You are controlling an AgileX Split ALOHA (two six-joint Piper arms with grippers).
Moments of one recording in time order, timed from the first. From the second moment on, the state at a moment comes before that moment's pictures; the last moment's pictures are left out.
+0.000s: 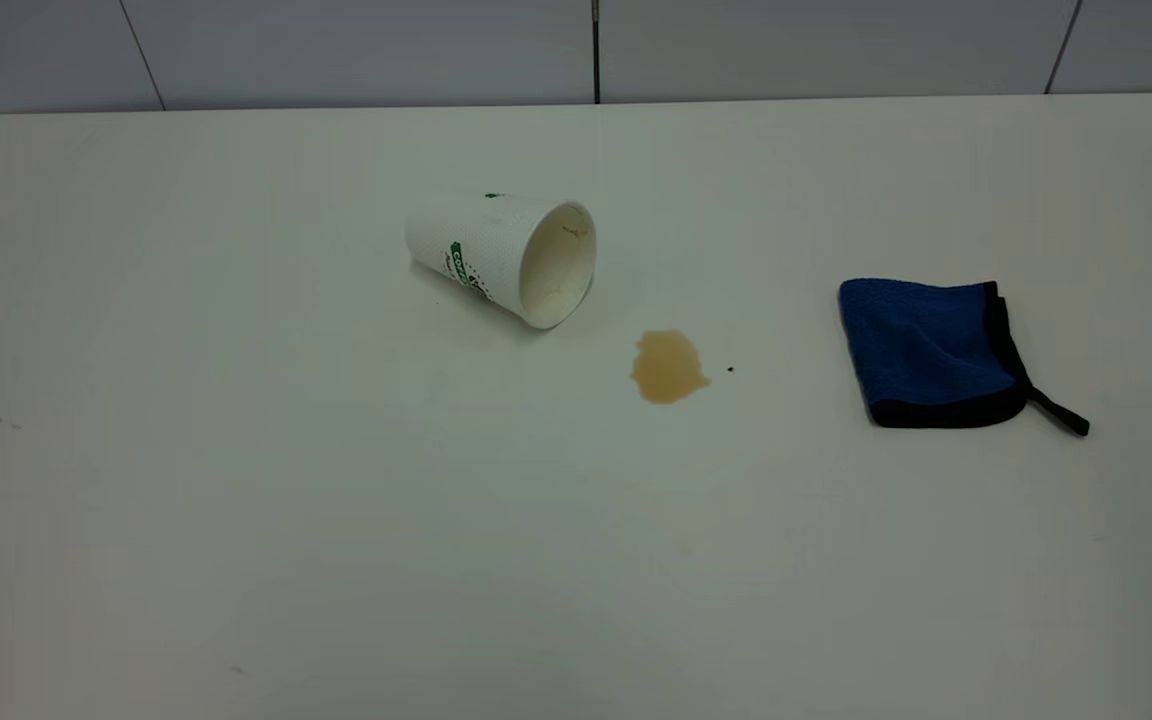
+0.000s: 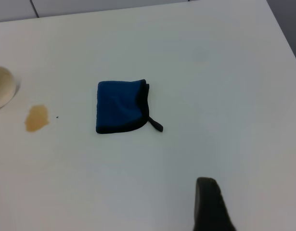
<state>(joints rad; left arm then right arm) -0.16 -0.02 -0.49 -0.01 1.14 0.02 0.00 -0.02 -0.49 -0.08 1.11 0.19</state>
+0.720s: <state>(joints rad) -0.16 -0.02 -0.49 0.01 1.13 0.00 0.00 -0.02 -0.49 -0.08 1.11 0.19</state>
